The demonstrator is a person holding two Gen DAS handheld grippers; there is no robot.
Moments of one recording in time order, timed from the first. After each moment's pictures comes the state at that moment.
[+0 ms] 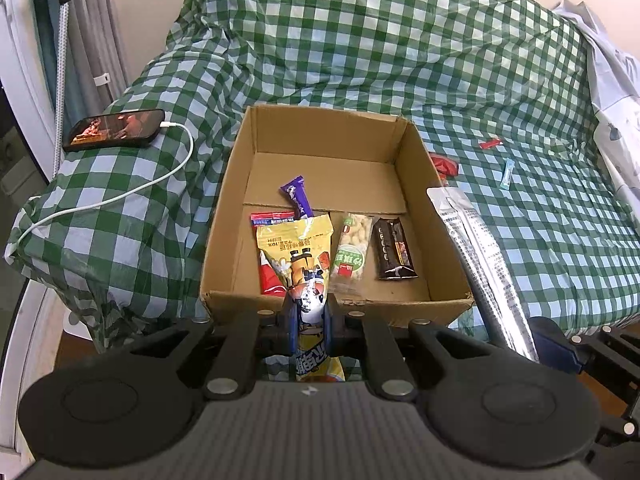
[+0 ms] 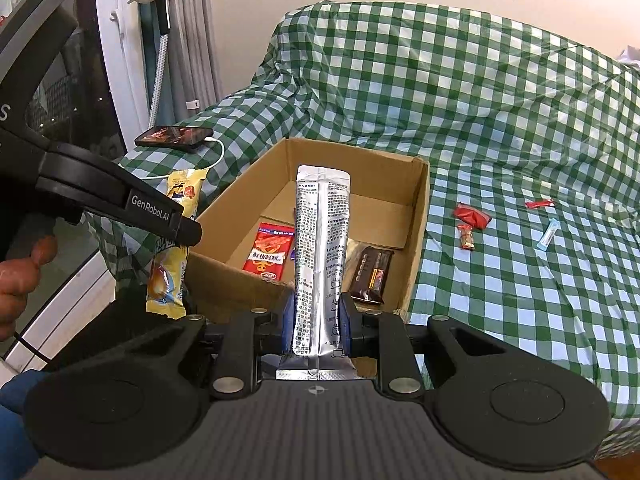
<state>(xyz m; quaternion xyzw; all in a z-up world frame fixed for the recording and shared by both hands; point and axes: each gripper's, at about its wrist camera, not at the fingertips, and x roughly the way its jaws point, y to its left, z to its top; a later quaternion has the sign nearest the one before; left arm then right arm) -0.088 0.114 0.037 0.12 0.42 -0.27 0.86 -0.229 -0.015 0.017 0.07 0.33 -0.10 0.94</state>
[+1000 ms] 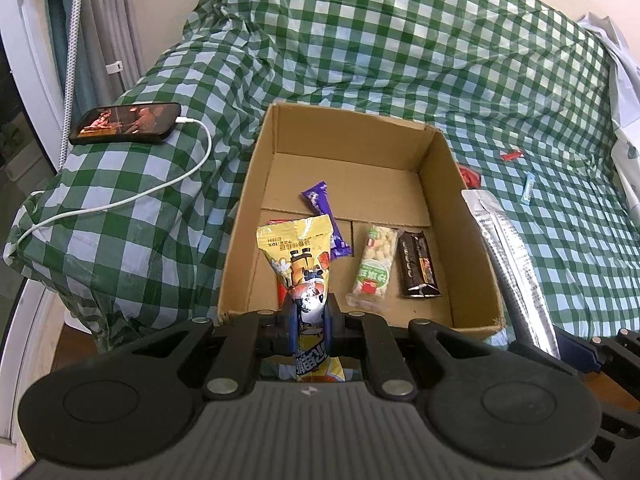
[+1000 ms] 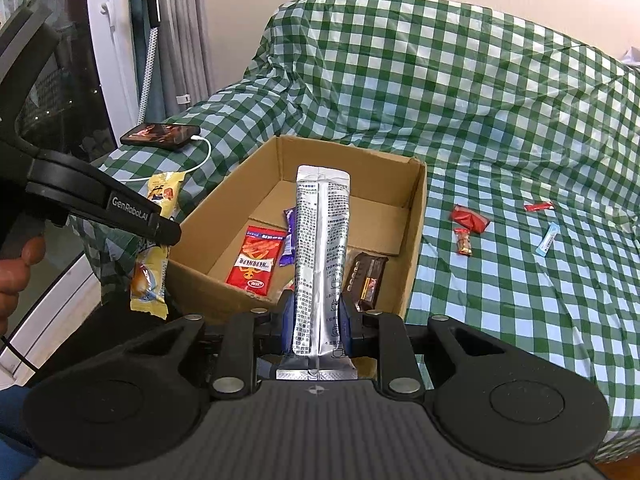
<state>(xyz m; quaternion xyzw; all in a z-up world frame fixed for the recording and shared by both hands) -0.051 0.113 0.028 0.11 0.43 -0.24 0.86 -0.221 -0.019 0.003 0.06 0.33 -0.11 0.93</state>
